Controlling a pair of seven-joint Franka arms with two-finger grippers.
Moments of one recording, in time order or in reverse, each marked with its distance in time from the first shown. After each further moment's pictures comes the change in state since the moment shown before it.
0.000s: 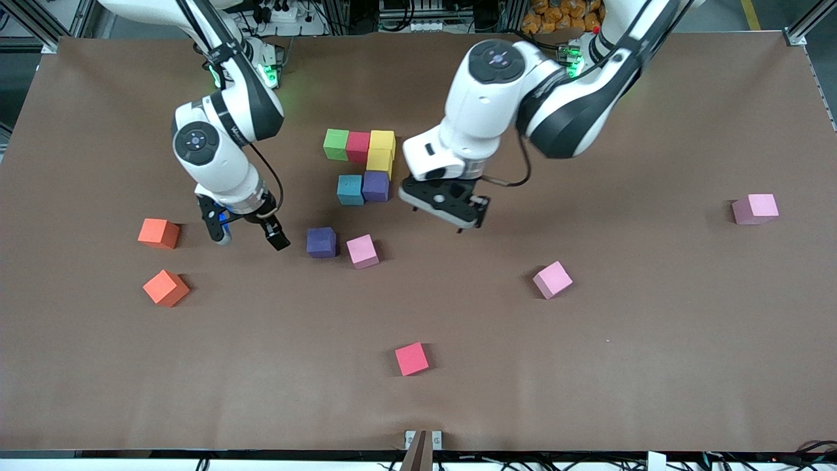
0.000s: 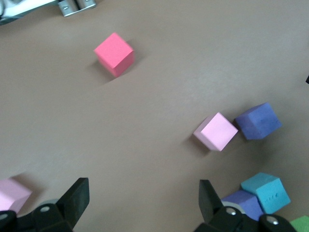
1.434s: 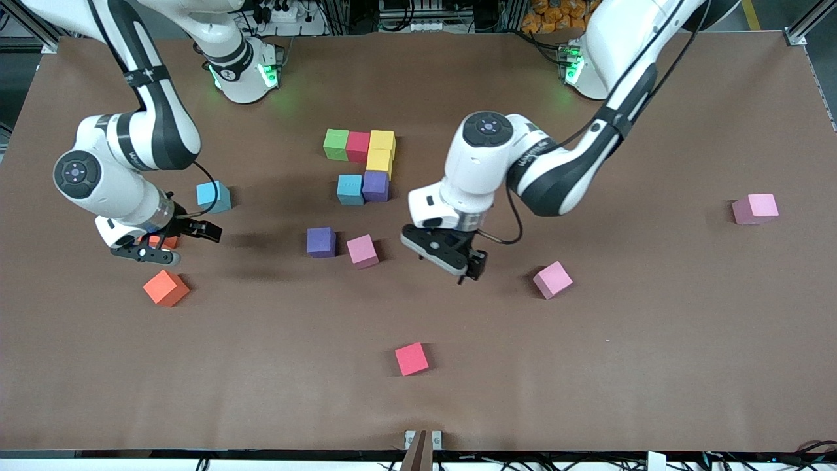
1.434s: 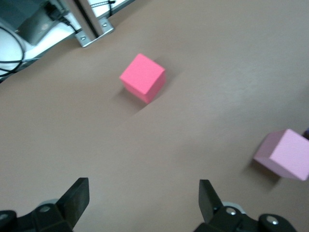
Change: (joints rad) left arm 0.059 0.154 0.007 0.040 0.246 0.115 0.085; right arm -0.218 0.003 -0.089 0.049 -0.001 -0.163 -1.202
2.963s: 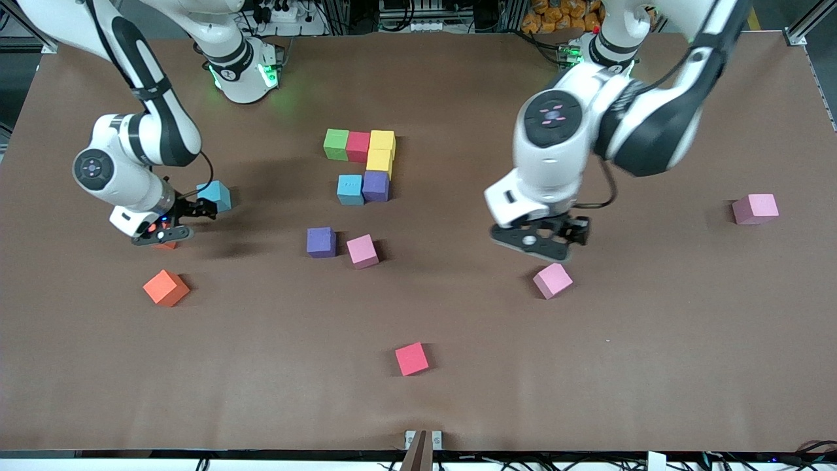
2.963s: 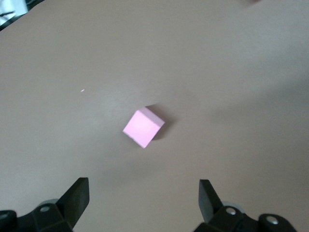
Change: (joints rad) left arm 0.162 -0.243 -0.006 0.011 -0.125 -0.602 0.035; right arm -0.034 -0.009 -0.059 -0.288 -0.055 0.208 -0.355
